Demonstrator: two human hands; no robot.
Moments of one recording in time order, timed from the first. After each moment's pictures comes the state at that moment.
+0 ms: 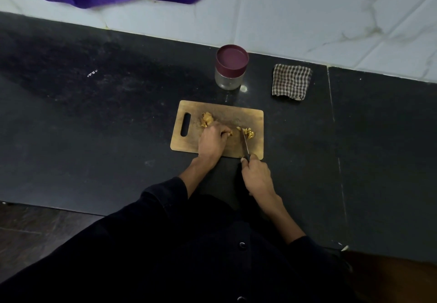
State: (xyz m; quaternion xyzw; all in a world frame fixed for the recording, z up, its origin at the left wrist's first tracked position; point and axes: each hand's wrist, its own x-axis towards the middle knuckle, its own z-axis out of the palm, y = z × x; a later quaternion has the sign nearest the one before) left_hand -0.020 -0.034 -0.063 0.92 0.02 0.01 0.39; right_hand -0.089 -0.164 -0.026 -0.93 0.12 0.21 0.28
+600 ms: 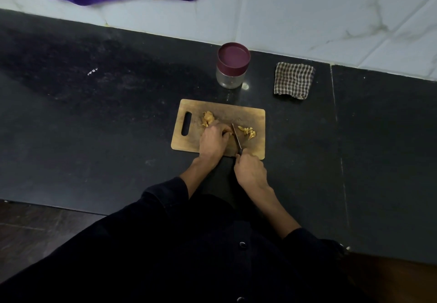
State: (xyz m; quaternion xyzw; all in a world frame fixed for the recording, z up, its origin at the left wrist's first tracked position) left_hand -0.019 -0.035 -0.065 0.93 0.02 0.00 0.38; right_hand -0.076 -0.147 -0.028 -0.95 0.09 0.21 0.21
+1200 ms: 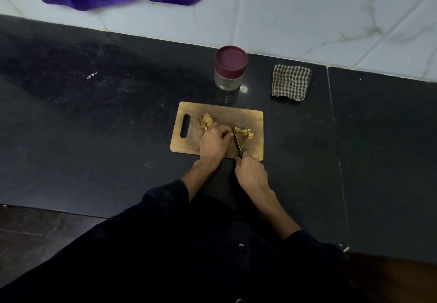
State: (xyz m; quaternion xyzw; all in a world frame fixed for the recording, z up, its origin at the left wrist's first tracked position) left_hand -0.023 -0.038 -0.060 0.91 0.03 0.01 0.40; right_hand -0.080 -0.152 -0.025 -0.95 0.09 0.20 0.23
